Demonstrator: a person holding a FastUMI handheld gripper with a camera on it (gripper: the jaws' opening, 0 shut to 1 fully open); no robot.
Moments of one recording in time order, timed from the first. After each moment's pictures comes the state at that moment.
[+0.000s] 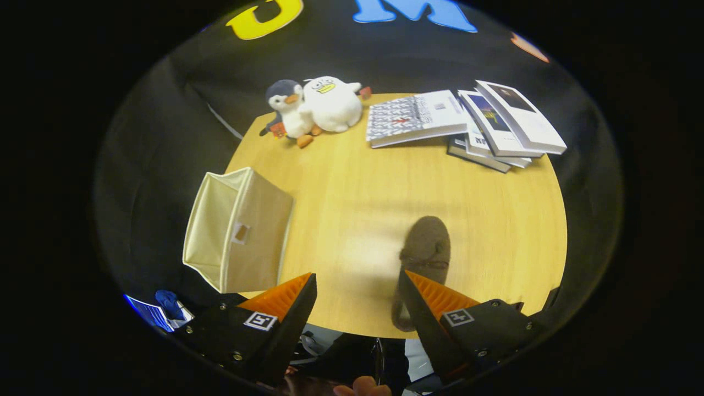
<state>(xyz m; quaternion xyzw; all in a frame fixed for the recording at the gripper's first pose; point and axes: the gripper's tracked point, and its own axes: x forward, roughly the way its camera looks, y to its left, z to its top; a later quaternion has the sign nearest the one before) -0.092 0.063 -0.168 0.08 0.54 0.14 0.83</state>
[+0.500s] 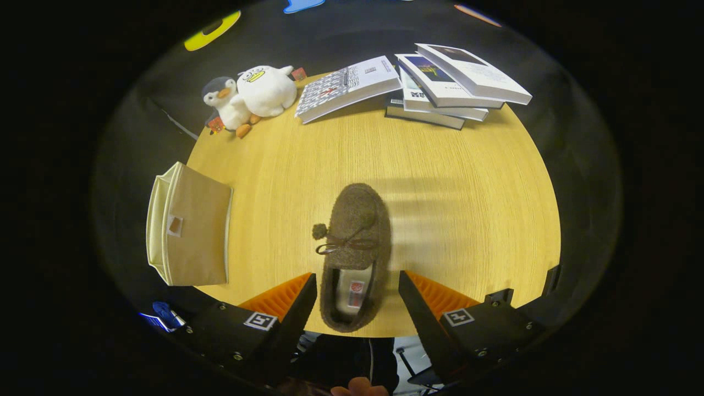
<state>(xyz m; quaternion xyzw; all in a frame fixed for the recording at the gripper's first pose) -0.102 -0.011 -0.247 0.08 0.58 0.08 0.81</state>
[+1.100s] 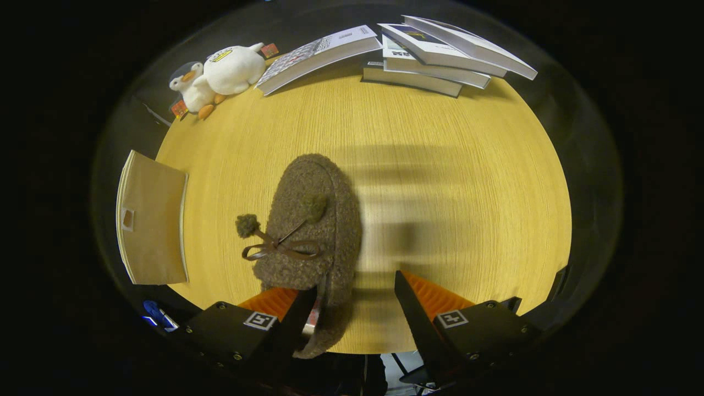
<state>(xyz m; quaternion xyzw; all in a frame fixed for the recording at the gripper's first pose) -0.087 -0.027 -0.326 0.08 0.61 0.06 0.78</state>
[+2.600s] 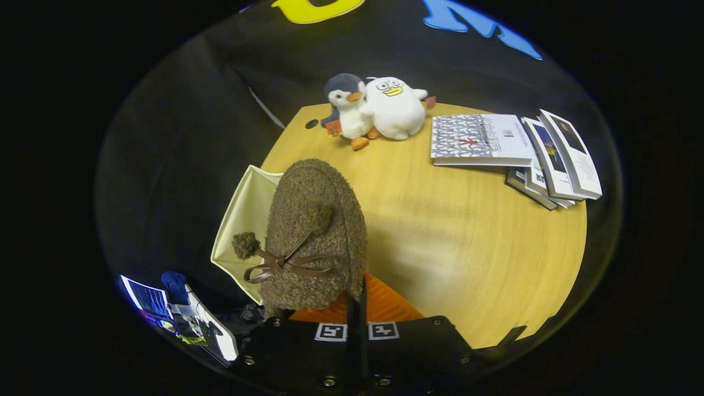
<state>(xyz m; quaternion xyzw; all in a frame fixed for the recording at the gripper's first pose) -0.065 0.205 -0.110 0.03 0.53 0.27 0.81</state>
